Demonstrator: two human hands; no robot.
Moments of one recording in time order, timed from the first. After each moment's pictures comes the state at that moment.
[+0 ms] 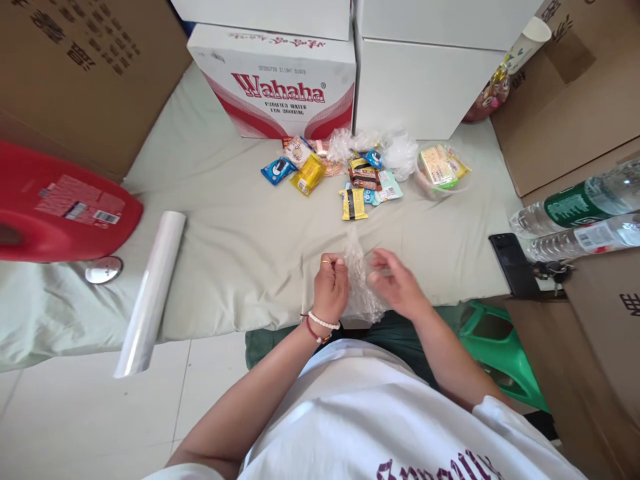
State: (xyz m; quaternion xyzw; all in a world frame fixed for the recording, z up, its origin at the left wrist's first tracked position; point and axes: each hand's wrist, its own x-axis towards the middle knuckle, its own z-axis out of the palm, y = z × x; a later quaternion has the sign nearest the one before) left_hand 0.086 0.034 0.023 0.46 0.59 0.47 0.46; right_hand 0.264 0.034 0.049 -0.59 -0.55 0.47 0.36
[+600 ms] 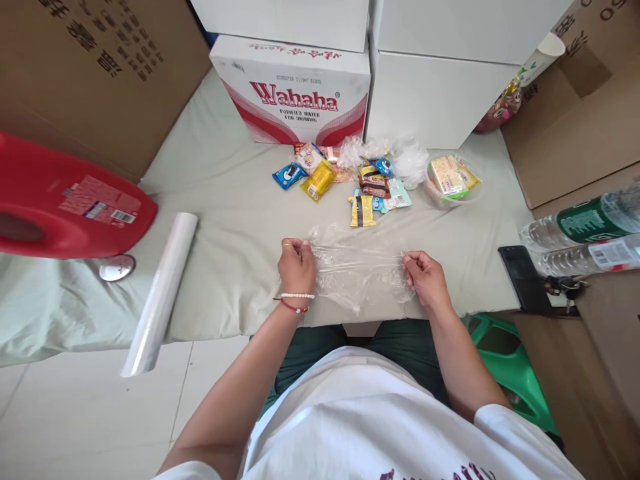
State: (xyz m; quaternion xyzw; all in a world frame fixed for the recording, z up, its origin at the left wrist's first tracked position) left_hand 0.011 0.098 -0.005 0.47 0.75 0.43 0.19; right_hand 0.294 0.067 0.024 -0.66 -0.40 0.48 0.42
